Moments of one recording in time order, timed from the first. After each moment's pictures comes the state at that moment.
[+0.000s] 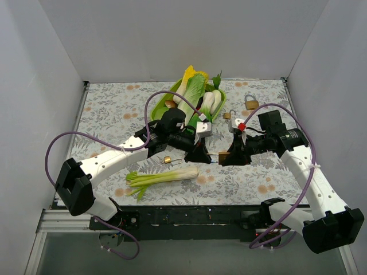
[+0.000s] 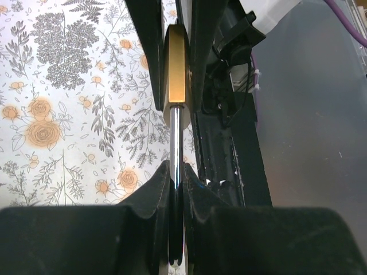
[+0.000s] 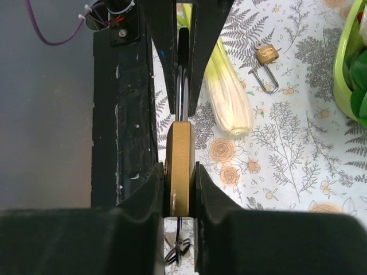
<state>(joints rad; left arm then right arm) -0.84 1.45 1.17 -0.25 0.88 0.14 0.30 1.06 1.05 -1.04 -1.11 -0.75</state>
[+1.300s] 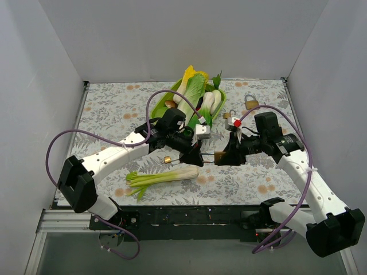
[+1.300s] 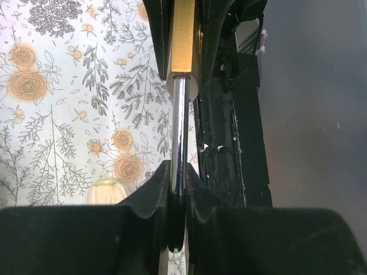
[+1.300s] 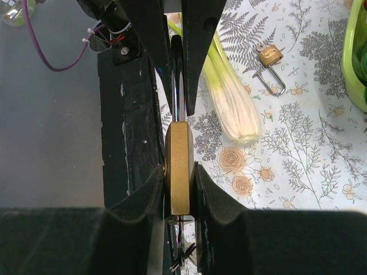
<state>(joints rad) -0.82 1.48 1.23 -0.49 0.85 0.27 0.36 1.03 0.96 -0.79 -1.10 -0.44</state>
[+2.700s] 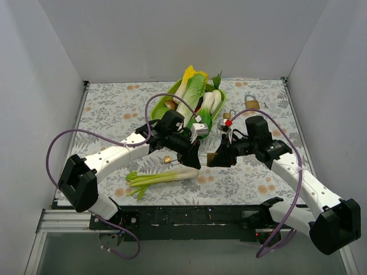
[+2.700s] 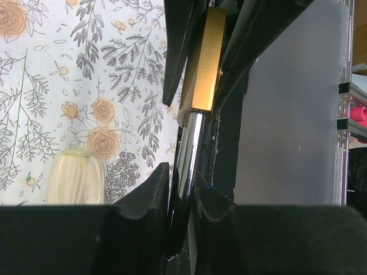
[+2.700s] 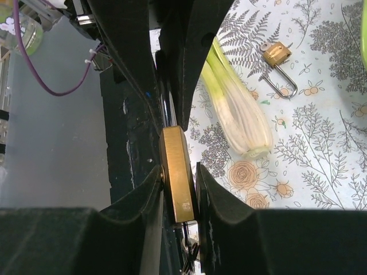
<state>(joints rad) -0.80 1.51 1.19 -0.48 0.83 0.00 0.47 1.05 0.79 -0.39 -1.02 -0.08</state>
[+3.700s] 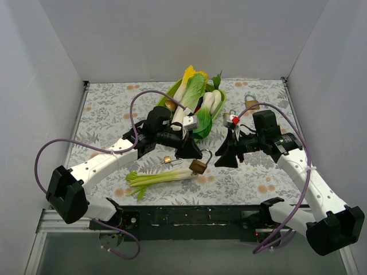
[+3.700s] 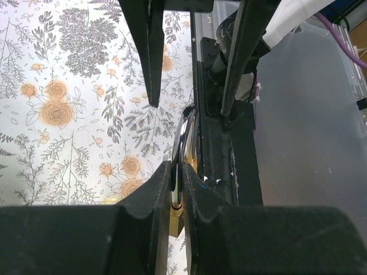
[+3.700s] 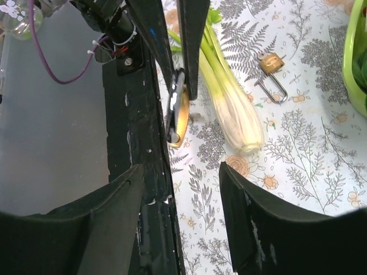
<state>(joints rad) -0.74 1.36 1.07 -0.19 0.91 0.05 0.38 1.05 0.98 -0.76 -1.09 -0.36</state>
